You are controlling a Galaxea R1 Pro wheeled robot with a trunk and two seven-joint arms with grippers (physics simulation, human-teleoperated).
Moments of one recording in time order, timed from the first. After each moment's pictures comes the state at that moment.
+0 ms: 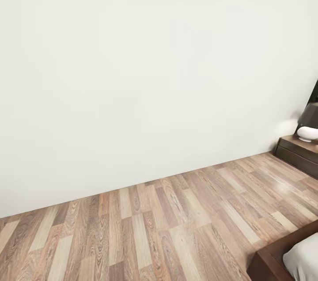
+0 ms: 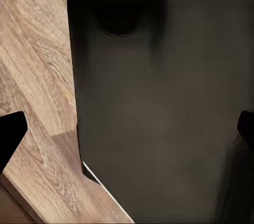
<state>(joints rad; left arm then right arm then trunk) 0.00 0.00 0.00 0.00 0.00 0.00 0.00 0.00 0.00 0.00 0.00 0.00 0.00 0.00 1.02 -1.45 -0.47</state>
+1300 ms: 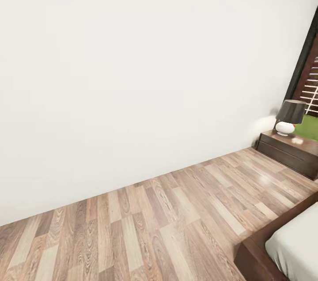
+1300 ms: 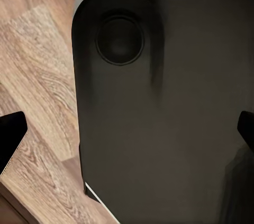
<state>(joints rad) 0.00 0.00 0.00 -0.05 0.00 0.00 0.00 0.00 0.00 0.00 0.00 -0.01 0.00 0.01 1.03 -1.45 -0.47</state>
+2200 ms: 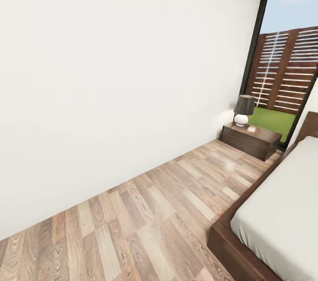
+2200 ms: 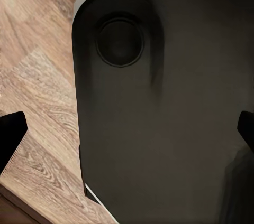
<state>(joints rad) 0.00 0.00 0.00 -0.05 0.00 0.00 0.00 0.00 0.00 0.00 0.00 -0.01 0.00 0.01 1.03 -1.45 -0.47</state>
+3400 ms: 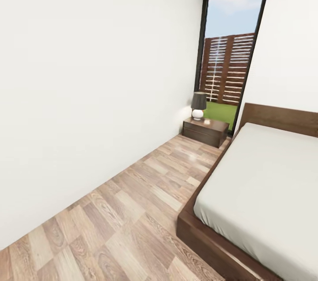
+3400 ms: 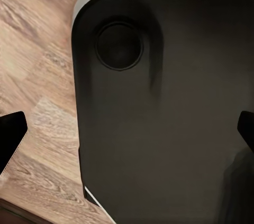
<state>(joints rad) 0.00 0.00 0.00 -0.05 0.00 0.00 0.00 0.00 0.00 0.00 0.00 -0.01 0.00 0.01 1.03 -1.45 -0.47</state>
